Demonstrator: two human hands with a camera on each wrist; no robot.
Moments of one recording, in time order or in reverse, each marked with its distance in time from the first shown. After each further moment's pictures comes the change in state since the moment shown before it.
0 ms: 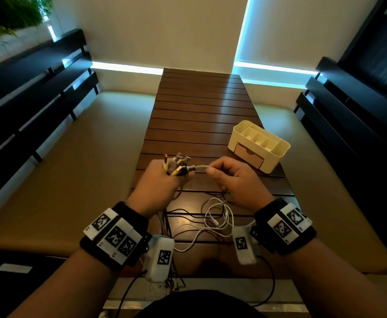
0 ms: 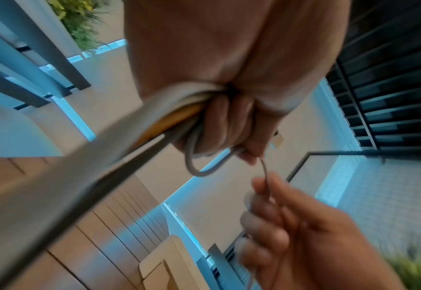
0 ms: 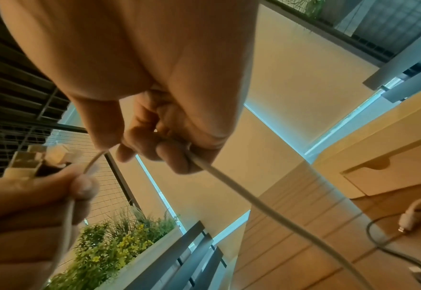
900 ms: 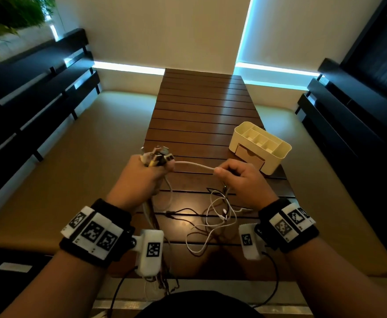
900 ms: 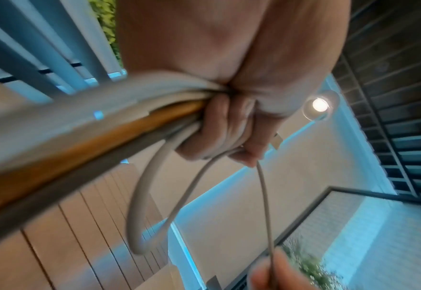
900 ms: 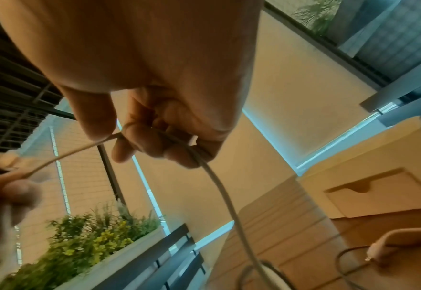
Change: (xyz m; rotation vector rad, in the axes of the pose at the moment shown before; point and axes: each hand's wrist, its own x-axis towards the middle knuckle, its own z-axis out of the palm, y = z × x) left_hand 0.001 -0.003 -0.030 -0.195 0.040 -0.136; right_hand 0.004 0.010 -0.012 -0.152 0.024 0.020
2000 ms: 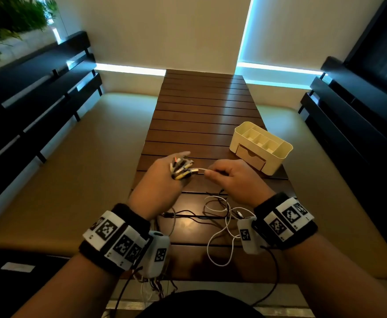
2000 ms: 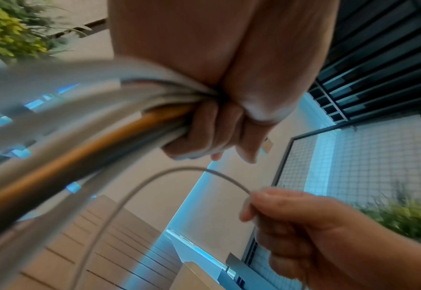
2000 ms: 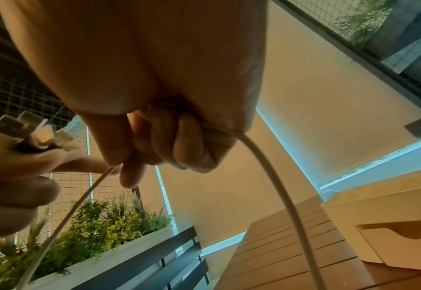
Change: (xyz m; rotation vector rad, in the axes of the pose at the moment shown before) left_hand -0.002 0.012 0.039 0.478 -0.026 0.184; right_hand 0.012 -0.008 -0.001 -0.235 -0.121 -0.104
